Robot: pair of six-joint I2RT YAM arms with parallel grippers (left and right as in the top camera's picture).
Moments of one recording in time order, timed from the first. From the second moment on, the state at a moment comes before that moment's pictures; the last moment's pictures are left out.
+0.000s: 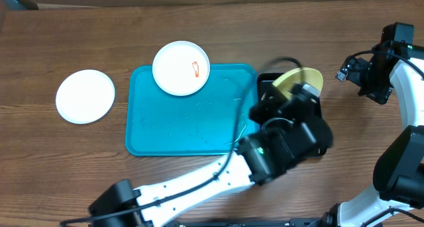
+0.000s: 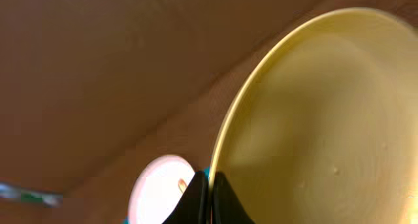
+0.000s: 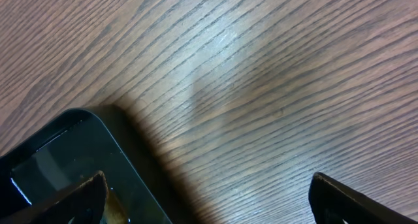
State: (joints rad) left arm -1.15 1.70 1.38 -0.33 -1.04 0.04; right arm -0.27 1.84 1.50 -1.00 -0.08 0.31
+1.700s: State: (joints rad) left arm 0.15 1.77 1.39 -0.89 0.24 -0.43; right arm -0.27 1.84 1.50 -1.00 -0.08 0.31
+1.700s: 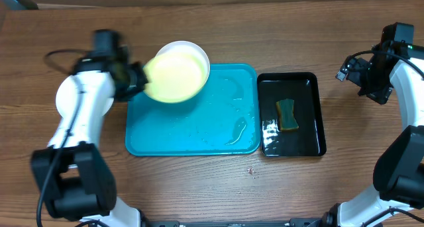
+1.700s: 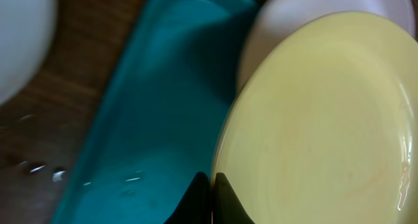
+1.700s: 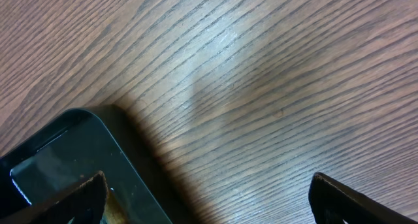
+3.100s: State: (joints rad) left arm 0.44 1.77 1.37 -0.83 0.31 -0.44; right arm -0.27 1.84 1.50 -1.00 -0.08 0.31
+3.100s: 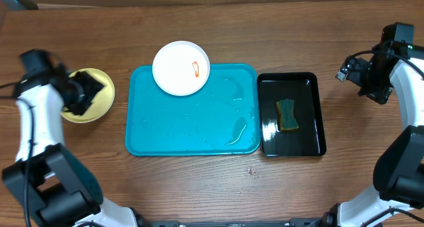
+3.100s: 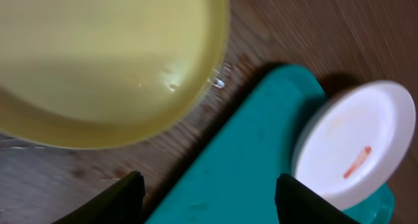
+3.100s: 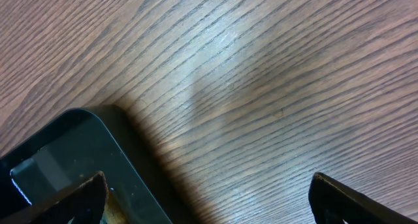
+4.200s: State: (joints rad) left arm -0.06 1.98 1.36 -0.63 0.03 -0.52; right arm -0.27 1.84 1.50 -1.00 -0.08 0.31
